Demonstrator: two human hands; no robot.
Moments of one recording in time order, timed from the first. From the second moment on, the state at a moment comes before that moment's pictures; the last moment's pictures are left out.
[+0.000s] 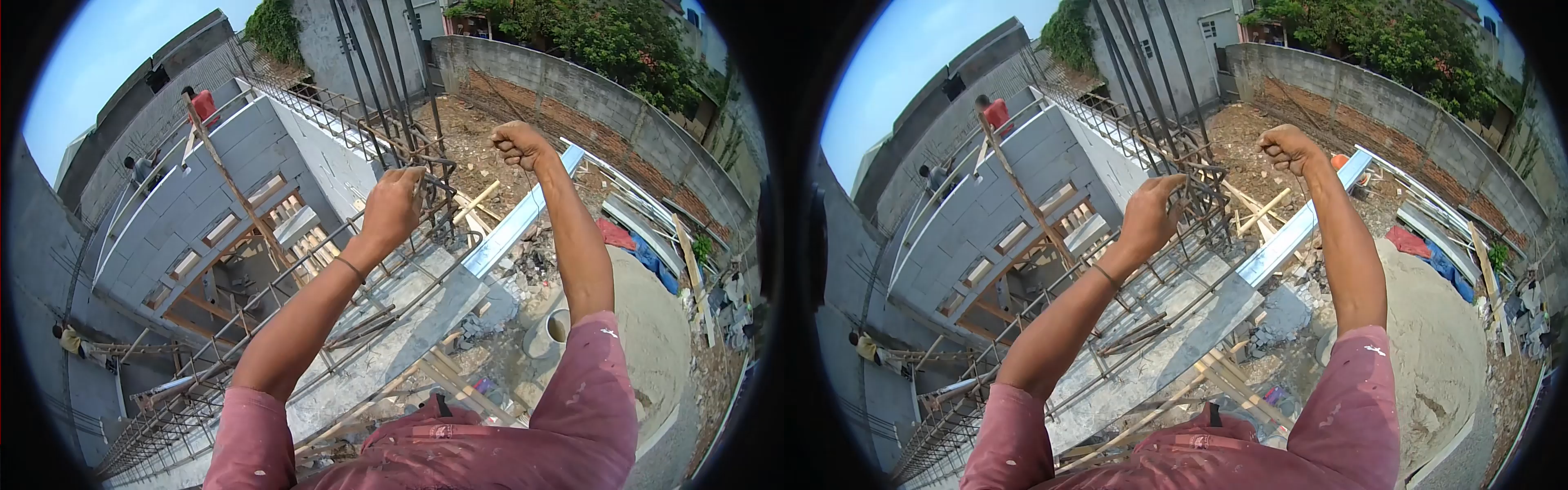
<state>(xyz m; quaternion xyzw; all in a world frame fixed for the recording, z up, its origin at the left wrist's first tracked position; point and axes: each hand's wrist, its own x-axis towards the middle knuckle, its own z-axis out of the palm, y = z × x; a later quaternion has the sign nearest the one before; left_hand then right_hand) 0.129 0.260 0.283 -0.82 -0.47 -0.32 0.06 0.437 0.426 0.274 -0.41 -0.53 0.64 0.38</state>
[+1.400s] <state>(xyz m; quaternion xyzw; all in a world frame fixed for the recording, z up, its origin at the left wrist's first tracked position) 0.209 0.404 0.328 -0.76 -0.57 -0.32 0.05 0.345 0.407 0.240 -0.40 -0.72 0.03 0.56</state>
